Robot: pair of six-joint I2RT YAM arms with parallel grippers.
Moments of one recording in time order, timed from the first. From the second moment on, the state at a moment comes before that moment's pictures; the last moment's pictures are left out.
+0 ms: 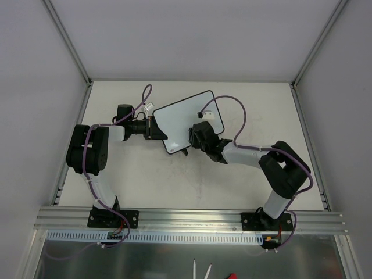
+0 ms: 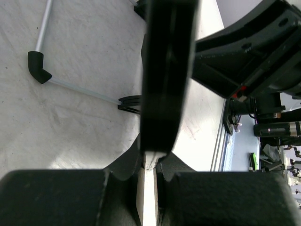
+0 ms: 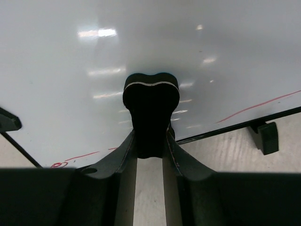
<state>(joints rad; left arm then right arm) -0.10 1.86 0.91 0.22 1.14 -0.30 0.81 1.72 0.93 0.16 0.34 0.56</state>
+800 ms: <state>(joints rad) -0.10 1.86 0.91 0.22 1.13 -0.30 0.94 1.77 0.95 0.22 0.38 0.58</state>
